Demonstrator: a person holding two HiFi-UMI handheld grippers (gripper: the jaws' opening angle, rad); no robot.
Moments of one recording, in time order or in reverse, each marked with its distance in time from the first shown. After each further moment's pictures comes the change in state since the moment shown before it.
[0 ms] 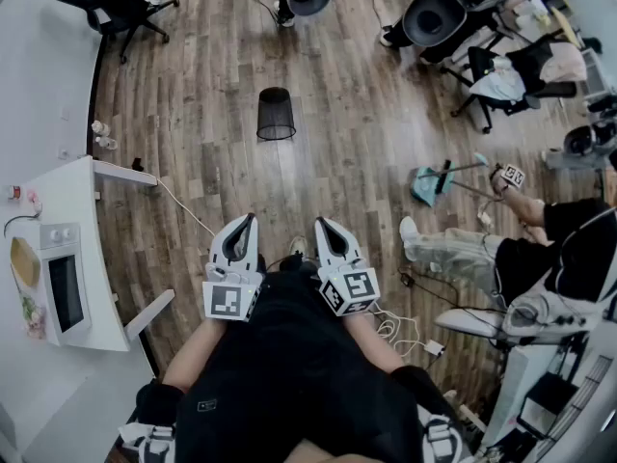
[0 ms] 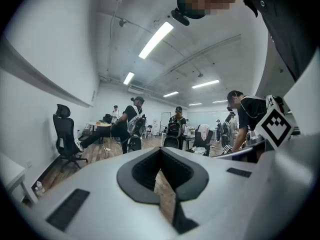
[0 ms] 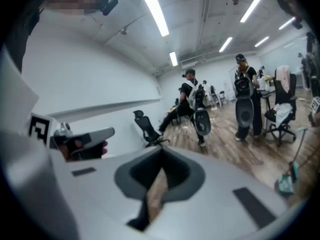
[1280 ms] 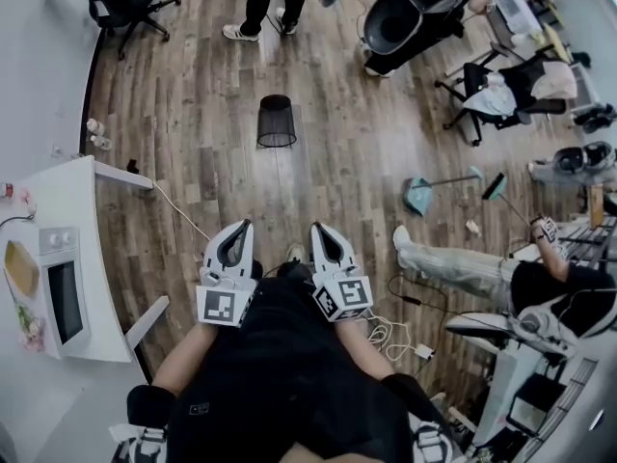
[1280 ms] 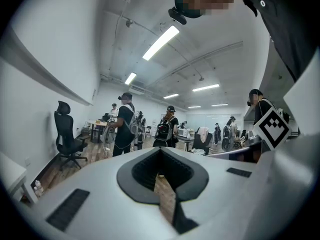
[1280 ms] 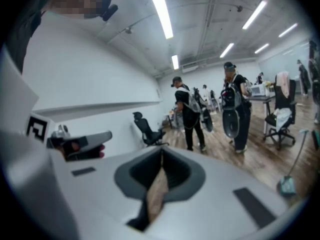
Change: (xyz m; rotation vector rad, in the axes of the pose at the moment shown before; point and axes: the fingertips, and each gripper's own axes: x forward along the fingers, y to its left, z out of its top) left arm -0.027 0.072 0.004 -0.028 -0.015 -0.028; right arm 0.041 0.060 0.003 -0.028 -0.038 -0.039
